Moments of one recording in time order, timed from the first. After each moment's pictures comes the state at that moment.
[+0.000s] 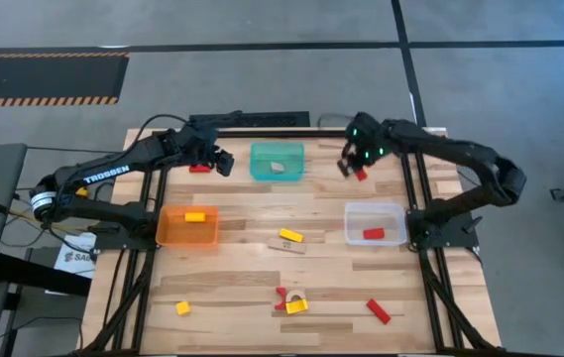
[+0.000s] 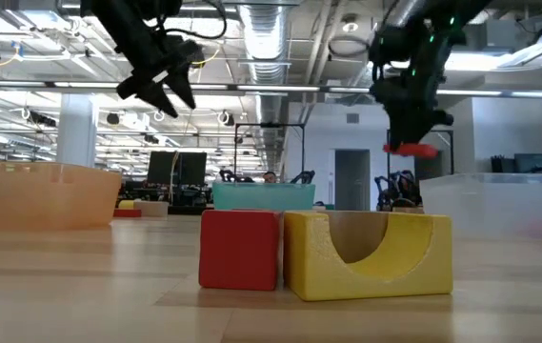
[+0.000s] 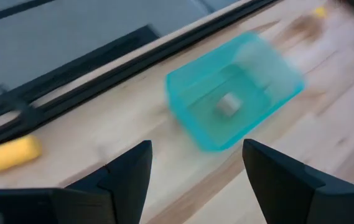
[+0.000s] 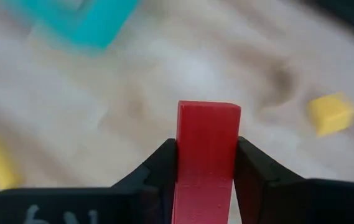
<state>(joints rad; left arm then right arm) 0.52 1.15 0.96 -0.62 -0.19 -0.40 -0.59 1.36 1.08 -0.88 0.00 0.38</state>
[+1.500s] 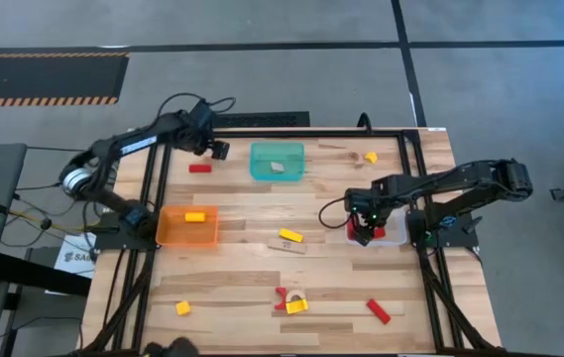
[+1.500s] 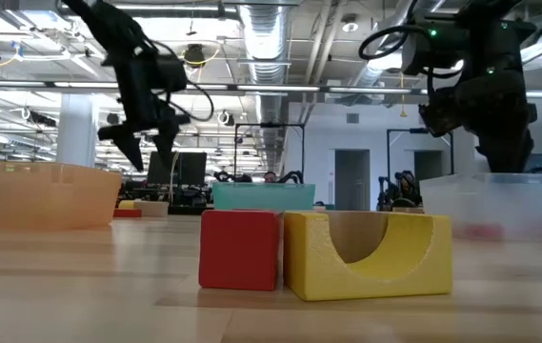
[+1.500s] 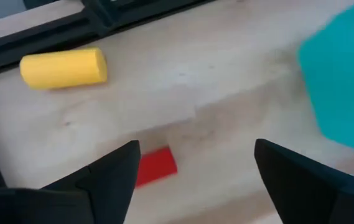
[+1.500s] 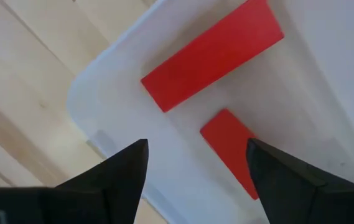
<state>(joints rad) 0.86 1.48 1.02 -0.74 -0.04 -0.38 -0.05 1.29 0.75 -0.91 -0.18 0.67</state>
